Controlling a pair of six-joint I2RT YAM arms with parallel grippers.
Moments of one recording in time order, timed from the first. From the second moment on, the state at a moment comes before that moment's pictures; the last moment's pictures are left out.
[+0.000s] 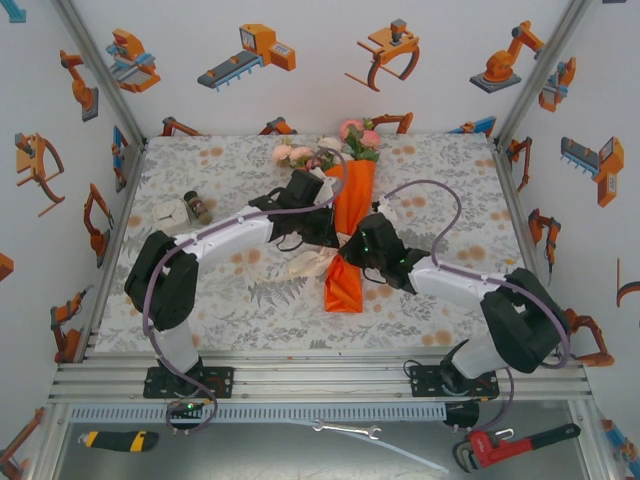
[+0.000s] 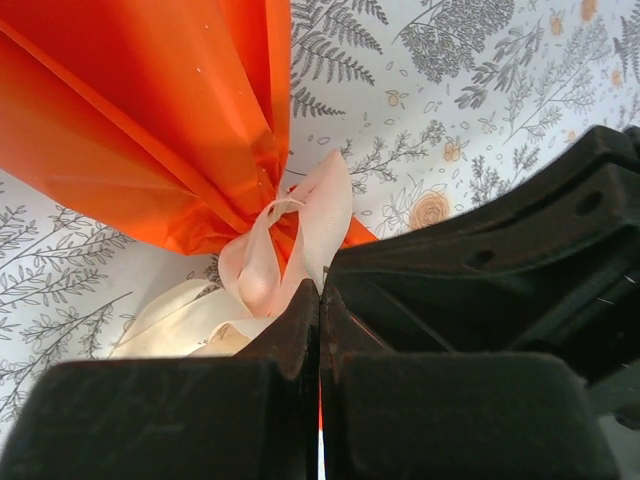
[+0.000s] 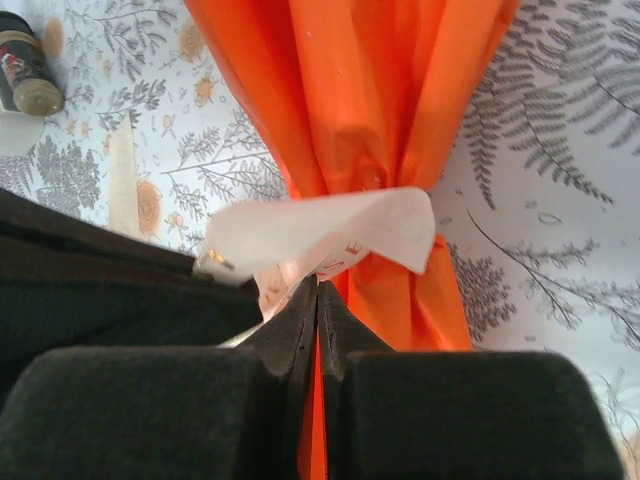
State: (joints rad) left arm -0.77 1.79 1.33 -0.36 0.28 -0.43; right arm 0.70 1.47 0.72 0.13 0.10 0.87
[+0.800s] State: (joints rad) left arm -0.77 1.67 1.18 -0.25 0.36 -0.44; right arm 0.68 1.33 0.52 0.37 0.04 0.69
